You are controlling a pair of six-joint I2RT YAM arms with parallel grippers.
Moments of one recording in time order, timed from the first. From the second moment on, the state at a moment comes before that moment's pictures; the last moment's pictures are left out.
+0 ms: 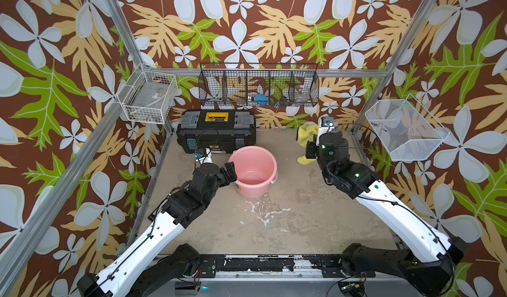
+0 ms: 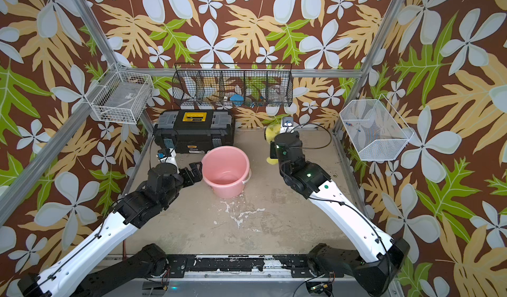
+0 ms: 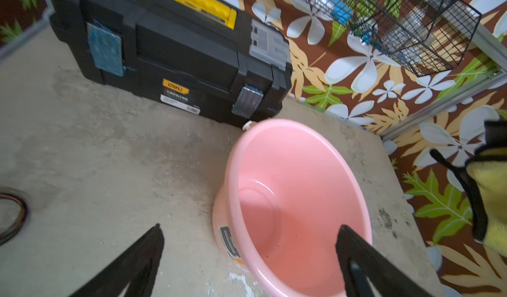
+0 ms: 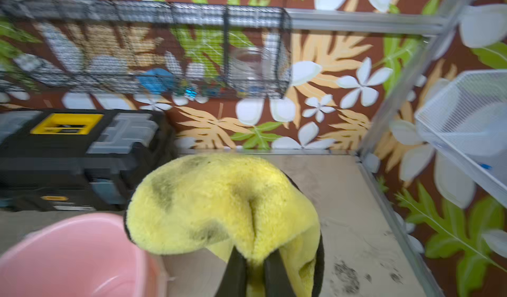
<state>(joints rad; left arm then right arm) -0.60 0.89 0.91 -0.49 -0.42 -0.67 0.57 1.20 1.27 -0.45 0.63 0.19</state>
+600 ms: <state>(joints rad) -0.59 0.81 0.71 -0.27 -0.78 -0.46 0.21 1.24 0.76 -0.38 0.15 0.24</state>
